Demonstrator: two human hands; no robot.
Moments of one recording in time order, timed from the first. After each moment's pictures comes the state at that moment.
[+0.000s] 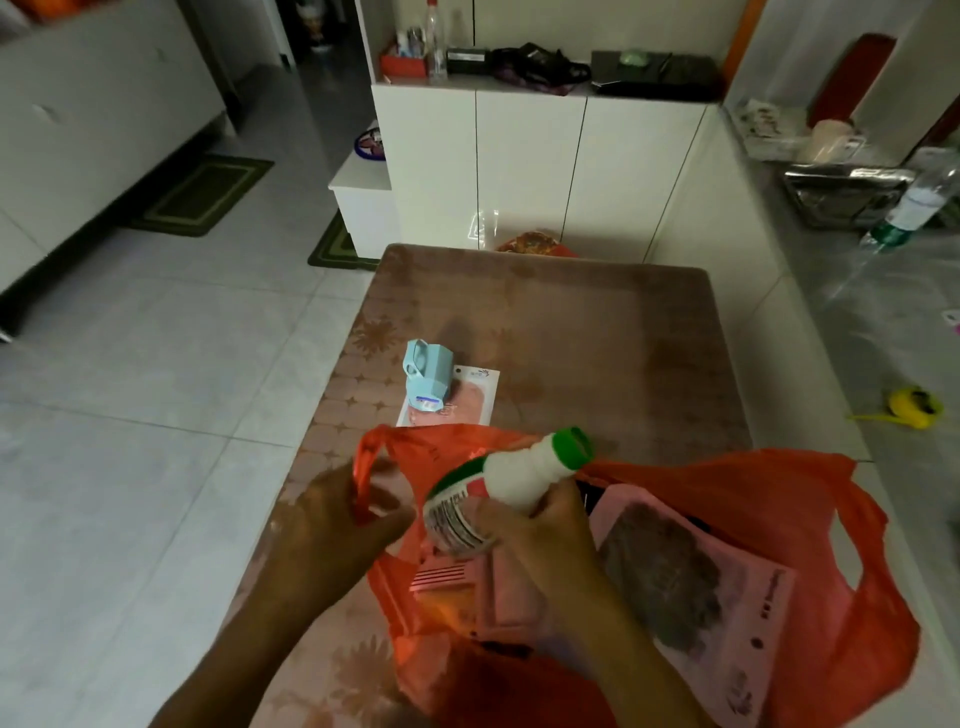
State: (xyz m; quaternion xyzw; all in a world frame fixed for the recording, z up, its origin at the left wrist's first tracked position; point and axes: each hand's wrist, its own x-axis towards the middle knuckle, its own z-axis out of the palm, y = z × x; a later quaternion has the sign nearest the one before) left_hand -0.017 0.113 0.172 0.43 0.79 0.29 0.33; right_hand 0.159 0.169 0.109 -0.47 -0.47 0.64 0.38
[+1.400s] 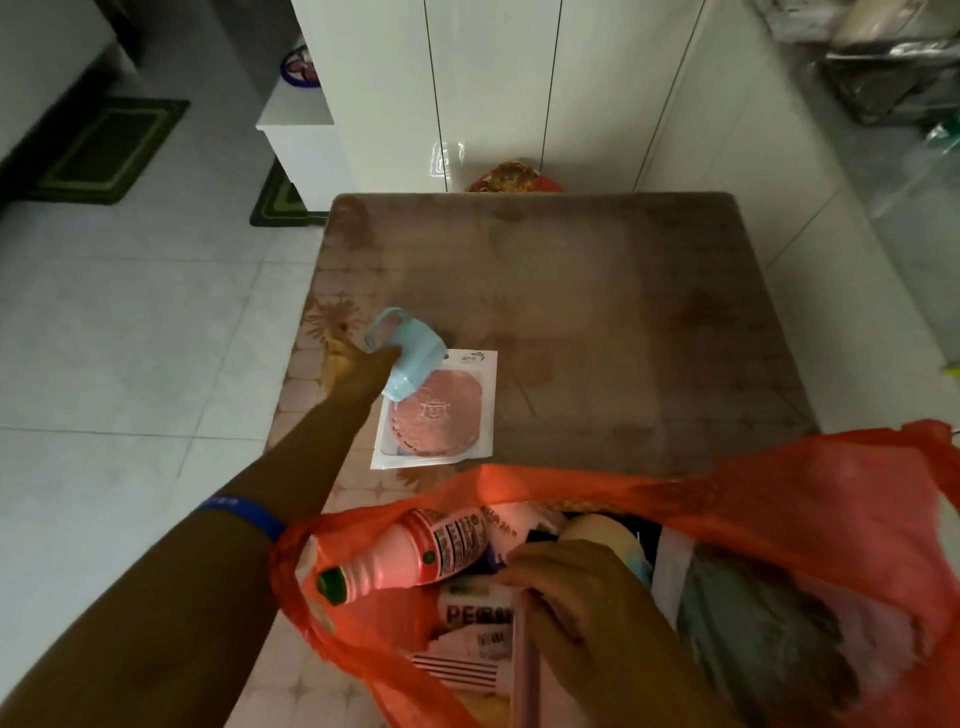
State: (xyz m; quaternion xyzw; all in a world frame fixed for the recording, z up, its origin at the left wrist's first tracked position) left_hand -0.128 0.404 -0.043 0.29 0.81 0.39 0.33; right_hand 0.164 0.209 0.051 -0.43 -0.81 0.29 0.26
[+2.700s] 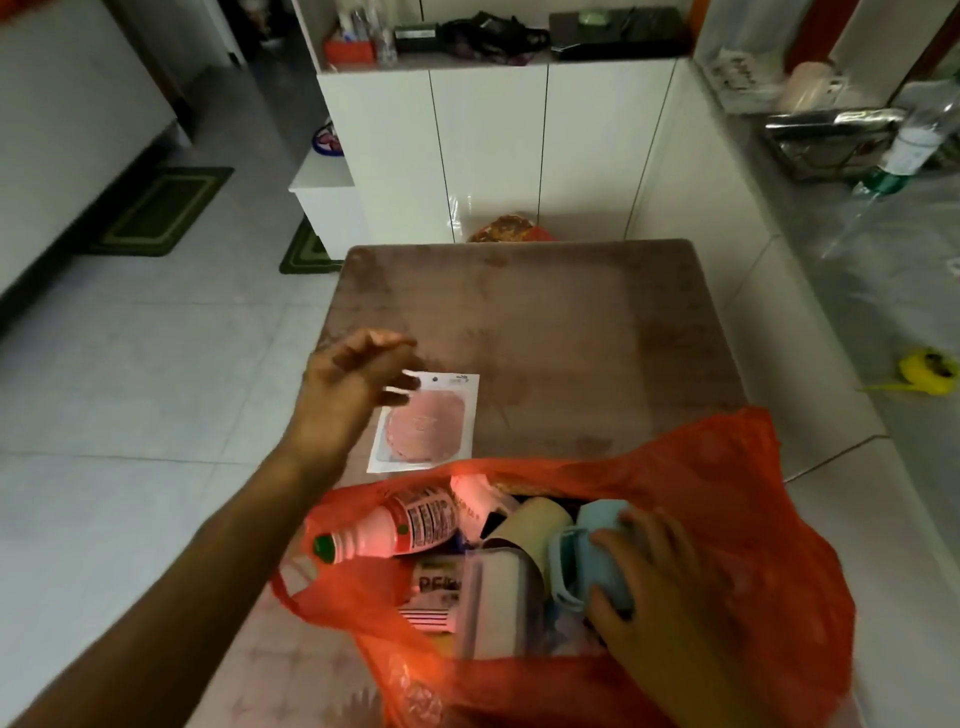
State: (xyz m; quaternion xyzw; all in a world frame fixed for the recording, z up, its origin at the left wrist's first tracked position) left_hand -0.034 0.274 0.153 0.48 0.61 0.48 0.41; right_hand 0.260 0.181 0.088 -0.63 -0.76 0.18 0.01
